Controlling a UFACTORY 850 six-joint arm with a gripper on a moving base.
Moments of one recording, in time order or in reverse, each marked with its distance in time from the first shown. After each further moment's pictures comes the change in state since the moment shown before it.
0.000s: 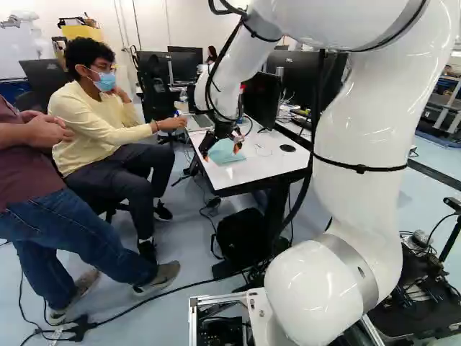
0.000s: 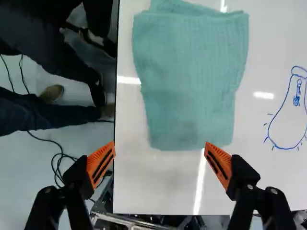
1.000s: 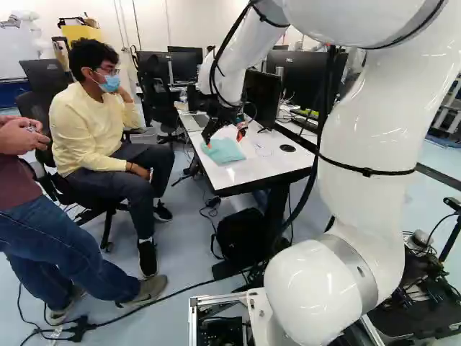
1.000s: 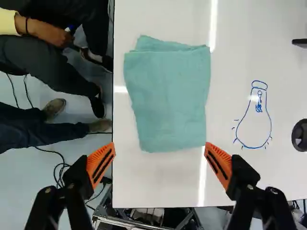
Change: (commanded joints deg) arm -3.0 1.0 -6.5 0.0 -1.0 0.0
